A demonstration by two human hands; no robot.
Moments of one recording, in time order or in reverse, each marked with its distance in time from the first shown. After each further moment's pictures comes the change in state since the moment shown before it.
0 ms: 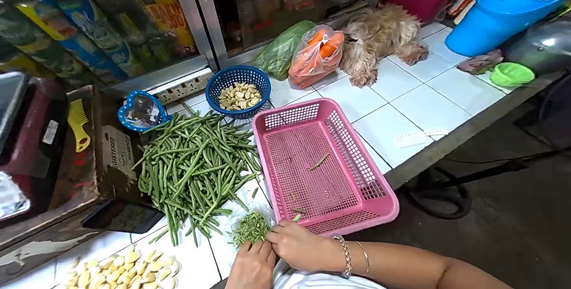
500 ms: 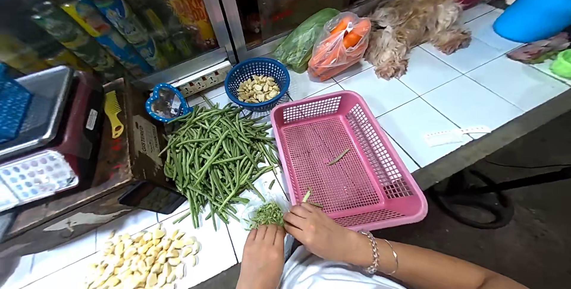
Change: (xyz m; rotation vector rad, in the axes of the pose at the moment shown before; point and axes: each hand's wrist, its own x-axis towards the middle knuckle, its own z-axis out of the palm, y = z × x) left_hand 0.002 0.009 -0.018 0.022 0.067 -0.288; right_hand 0.003 0.010 0.013 -0.307 0.620 -0.145
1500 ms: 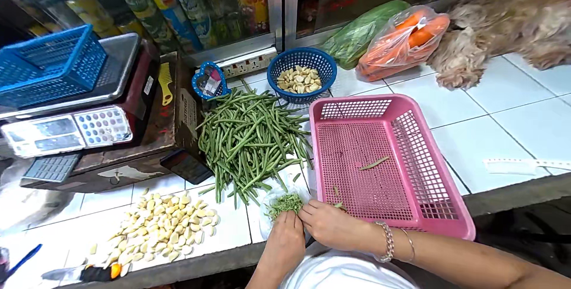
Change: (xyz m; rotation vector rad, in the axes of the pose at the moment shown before) left_hand -0.015 0.001 0.033 -0.151 -0.046 -0.145; right_hand 0.021 0.011 0.007 -0.087 -0.375 -0.351
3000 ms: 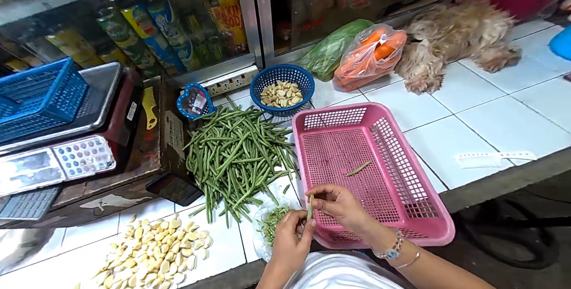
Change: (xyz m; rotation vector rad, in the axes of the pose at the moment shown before) left_hand 0.039 0.016 0.001 -0.833 0.115 -0.251; right_hand -0.017 0.021 -0.026 1.573 0.695 1.073
